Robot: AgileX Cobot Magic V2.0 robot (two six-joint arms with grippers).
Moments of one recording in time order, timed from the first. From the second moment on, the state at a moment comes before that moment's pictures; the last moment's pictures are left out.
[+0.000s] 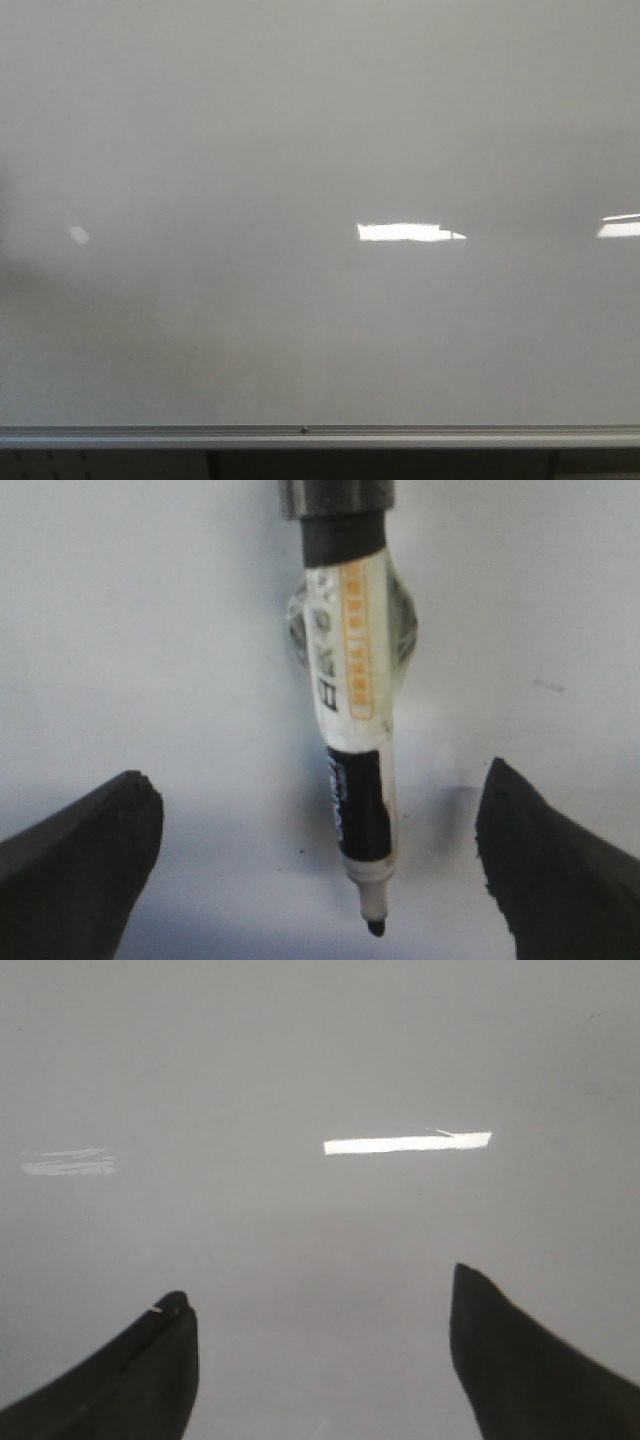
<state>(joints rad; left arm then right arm) 0.01 1.72 -0.44 -0.09 -0.64 0.08 -0.02 0.25 -0.40 0.16 0.33 -0.02</state>
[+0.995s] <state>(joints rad) 0.01 1.77 -0.48 -0.08 -0.66 0.07 -0.02 0.25 -0.40 0.16 0.33 -0.02</state>
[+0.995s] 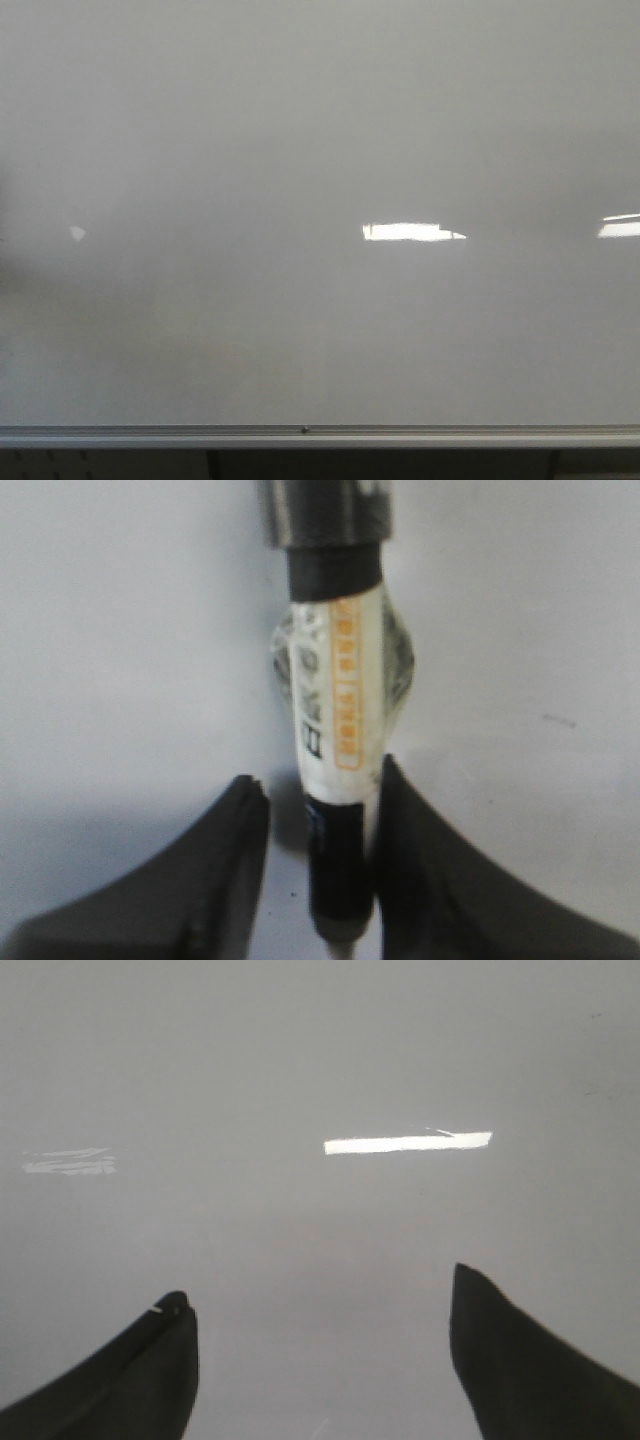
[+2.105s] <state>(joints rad) -0.36 1.58 -1.03 -0.45 0.96 0.55 -0.02 0.42 -0.46 0.27 0.51 -0.02</state>
